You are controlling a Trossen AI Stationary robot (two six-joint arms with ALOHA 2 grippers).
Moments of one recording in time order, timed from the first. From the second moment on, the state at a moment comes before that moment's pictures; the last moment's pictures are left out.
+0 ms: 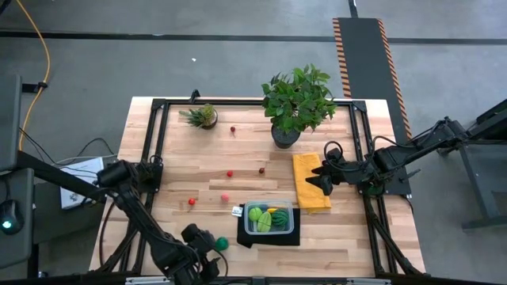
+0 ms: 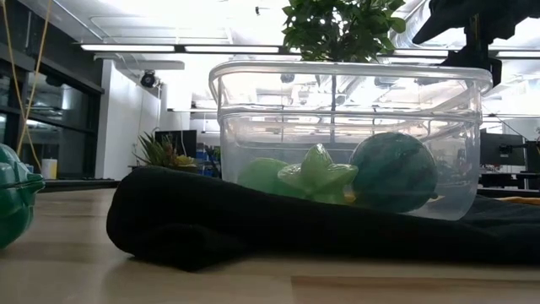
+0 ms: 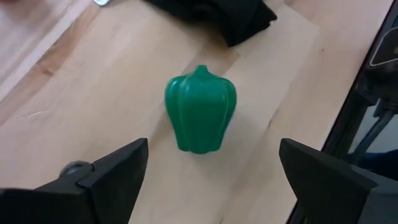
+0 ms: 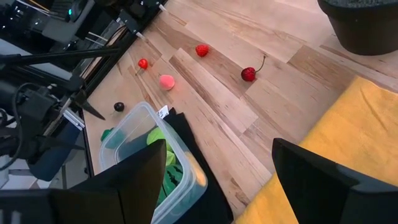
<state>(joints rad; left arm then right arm) -0.82 1.95 1.34 -0.76 -0.51 -1.49 0.39 0.82 0.62 -0.43 0.42 1.05</state>
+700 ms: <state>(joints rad) -0.81 2.00 1.34 -0.76 -0.54 -1.48 0.39 0.82 0.62 -0.42 0.42 1.05</state>
